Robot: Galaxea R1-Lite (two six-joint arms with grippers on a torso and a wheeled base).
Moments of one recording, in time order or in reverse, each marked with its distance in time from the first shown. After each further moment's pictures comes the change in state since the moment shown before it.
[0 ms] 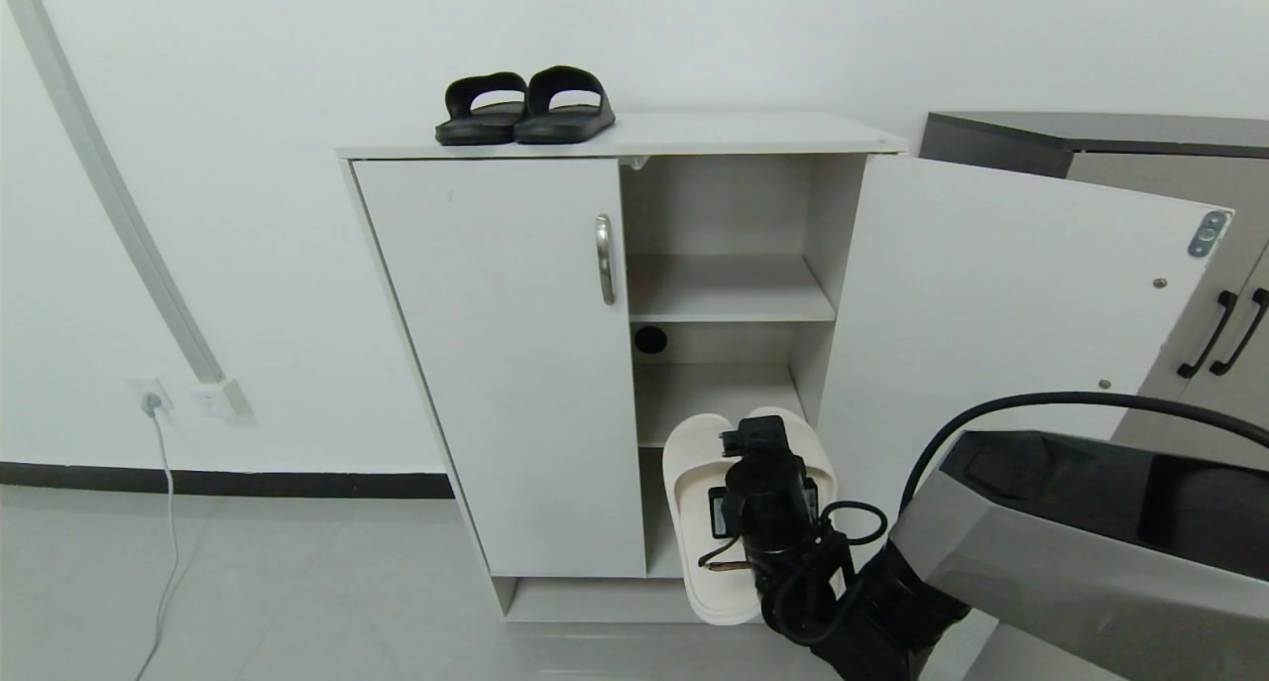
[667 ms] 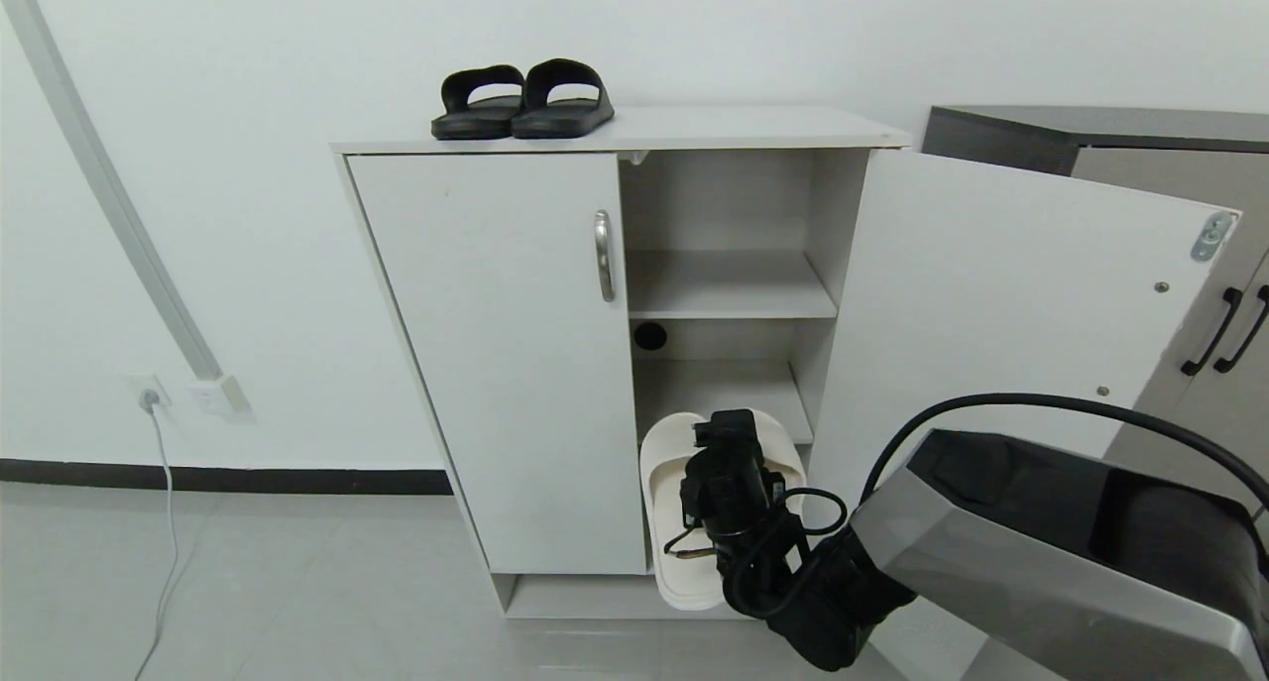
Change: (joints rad) left arm 0.000 0.000 0.000 0.000 -0.003 0.003; right arm 0.019 0.073 -0.199 0.178 0.001 0.073
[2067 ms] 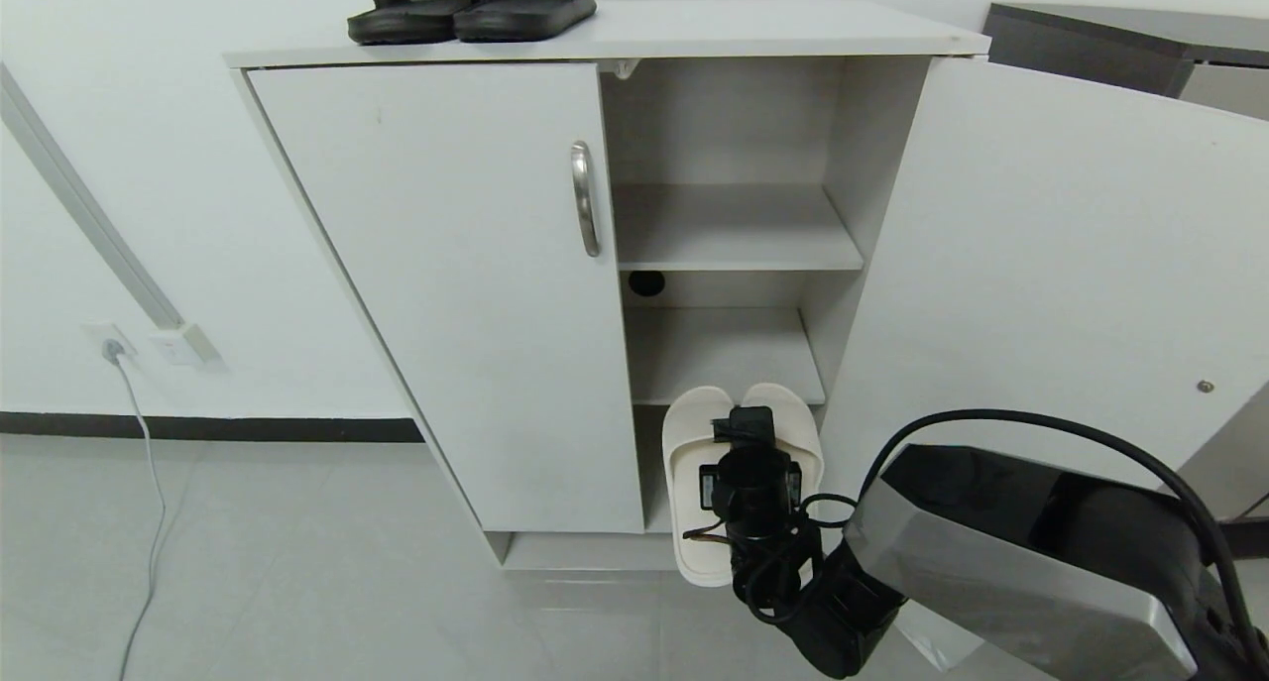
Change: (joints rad) left arm 0.000 0.000 0.000 -0.001 0.003 -0.003; right arm -0.040 0.072 0.037 -0.325 -0.064 -0.156
